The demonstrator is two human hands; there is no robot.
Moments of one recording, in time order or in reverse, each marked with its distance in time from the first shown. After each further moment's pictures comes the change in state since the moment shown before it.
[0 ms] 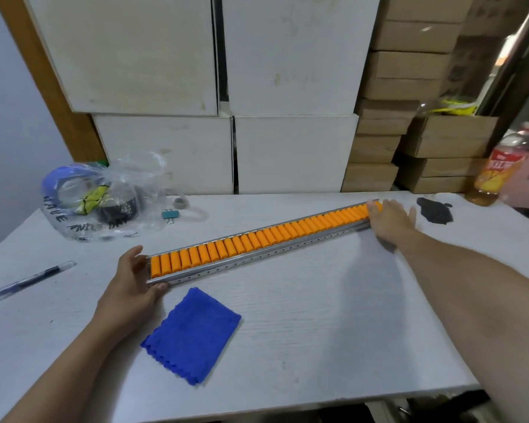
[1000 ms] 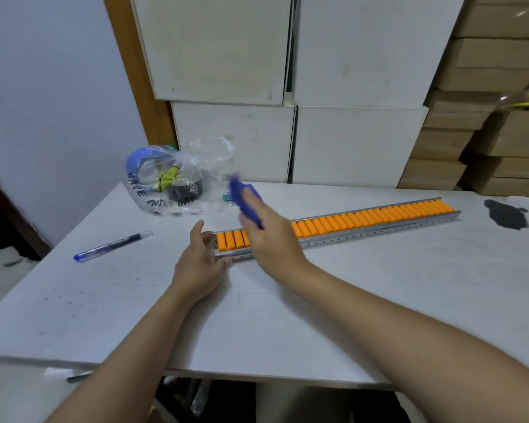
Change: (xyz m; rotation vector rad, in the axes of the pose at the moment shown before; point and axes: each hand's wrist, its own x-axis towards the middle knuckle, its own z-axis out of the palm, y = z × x) left_hand -0.011 0.016 -0.006 -0.011 -0.004 -0.082; right_hand -0.245 -0.264 0.002 0.942 -0.141 -0.786
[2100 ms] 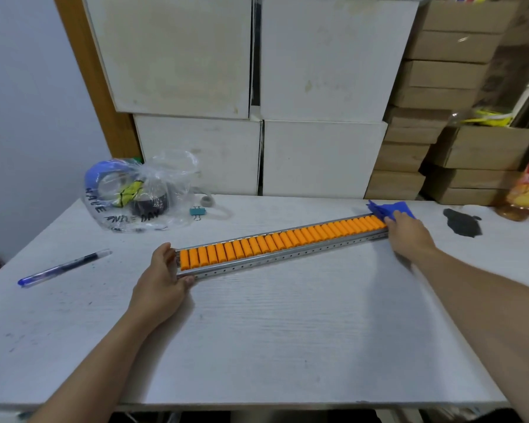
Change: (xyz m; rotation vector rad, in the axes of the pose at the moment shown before) left_hand 0.009 -0.012 0.008 0.017 0.025 0.031; right_hand 0.000 0.191 -0.258 -0.835 0.166 0.711
